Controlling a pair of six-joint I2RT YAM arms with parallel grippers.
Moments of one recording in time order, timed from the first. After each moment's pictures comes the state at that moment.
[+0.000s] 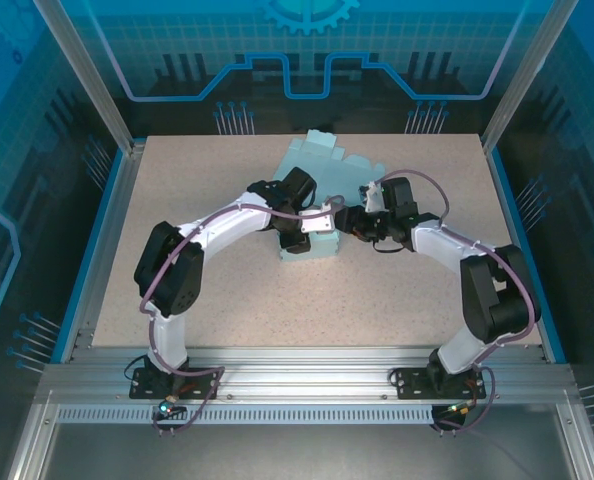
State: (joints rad) left arm -0.60 1.95 1.57 -0.82 0.10 0.75; right arm 0.28 1.63 0.96 -0.11 -0.64 0.61
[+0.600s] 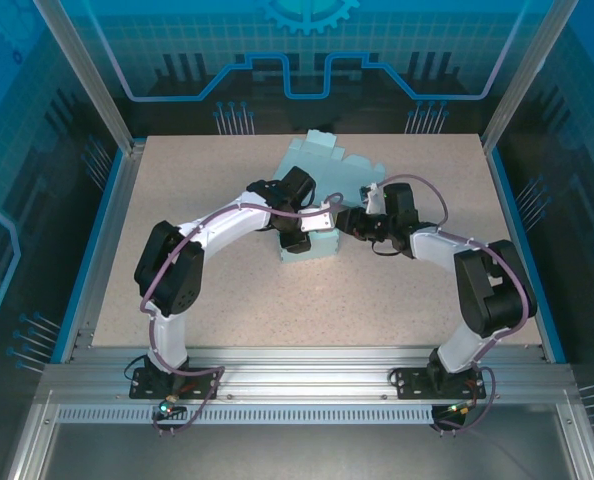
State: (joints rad) left arm -0.59 1.95 1.57 -0.82 0.11 0.72; right arm 0.27 1.67 0.86 0.14 -0.67 0.64
